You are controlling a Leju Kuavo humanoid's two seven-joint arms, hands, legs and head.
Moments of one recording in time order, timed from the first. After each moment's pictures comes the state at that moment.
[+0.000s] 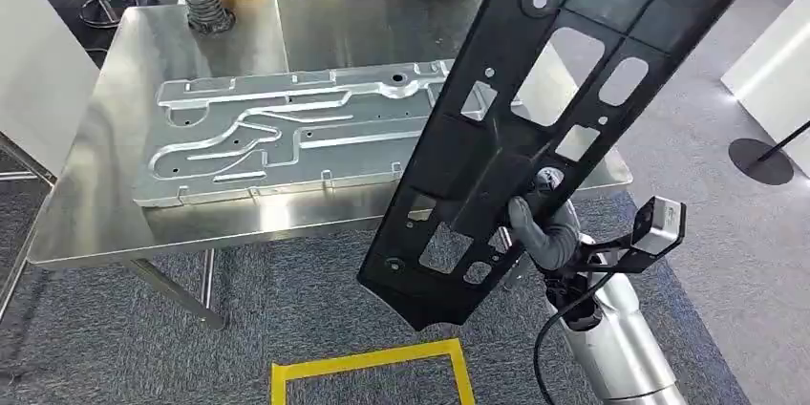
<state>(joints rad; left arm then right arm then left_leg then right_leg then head) -0.09 -0.21 1.00 -0.20 -1.30 0.27 -0.15 -0.27 -0.19 0.19 -1.63 -0.40 0.66 -0.43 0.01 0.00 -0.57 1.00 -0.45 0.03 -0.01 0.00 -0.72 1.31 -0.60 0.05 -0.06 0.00</state>
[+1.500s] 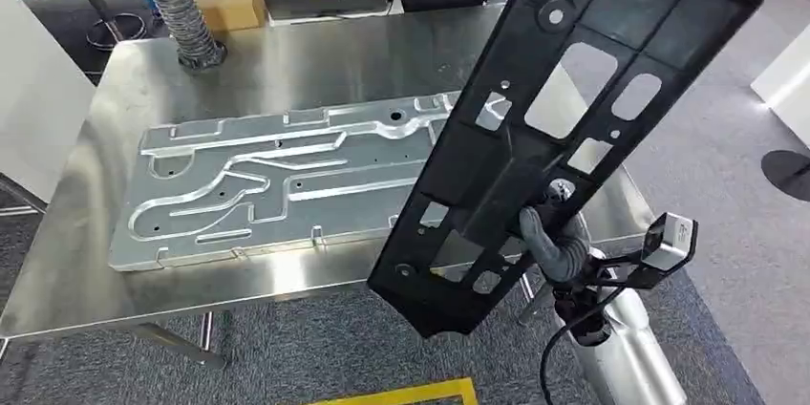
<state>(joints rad) -0.10 -0.20 0.99 -0.20 -1.31 0.26 -0.15 -0.21 -0.19 0.15 -1.67 -0.38 0.64 -0.45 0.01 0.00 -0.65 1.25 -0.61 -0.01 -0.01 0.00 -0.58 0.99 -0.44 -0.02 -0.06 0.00</state>
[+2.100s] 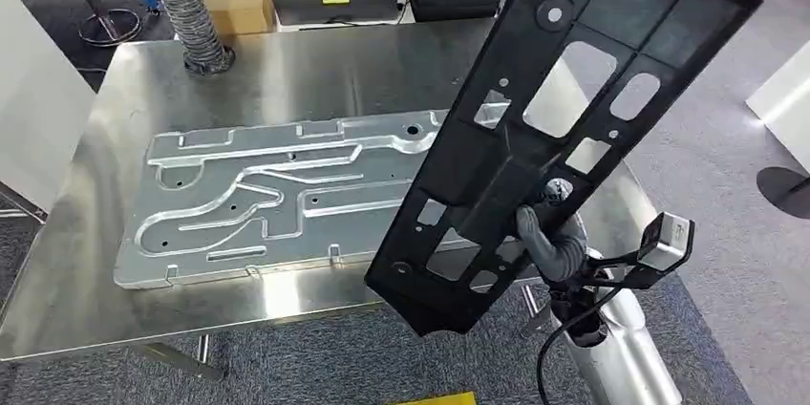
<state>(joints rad) -0.10 -0.20 0.99 -0.20 -1.31 0.26 -0.15 -0.21 -0.18 0.15 -1.67 -0.38 0.63 -0.44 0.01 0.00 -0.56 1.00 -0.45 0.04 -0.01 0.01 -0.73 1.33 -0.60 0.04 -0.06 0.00</state>
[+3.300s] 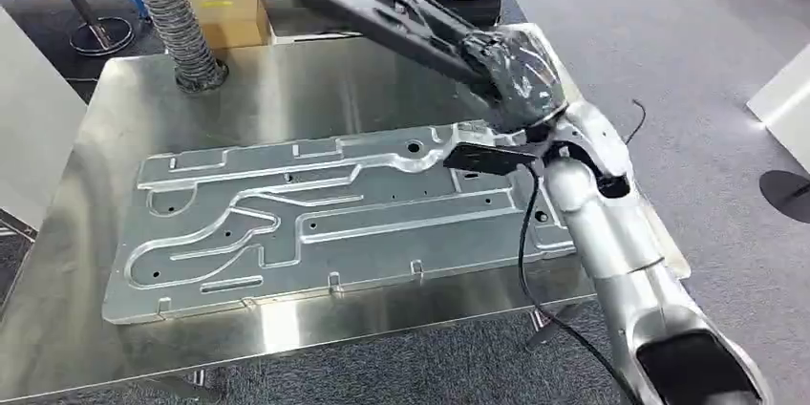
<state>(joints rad) -0.09 -0.20 1.00 -0.20 -1.28 0.22 -0.19 -0.81 -0.17 0.30 -1.39 1.04 -0.01 -0.34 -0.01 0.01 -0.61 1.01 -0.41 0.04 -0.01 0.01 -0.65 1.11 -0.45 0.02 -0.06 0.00</state>
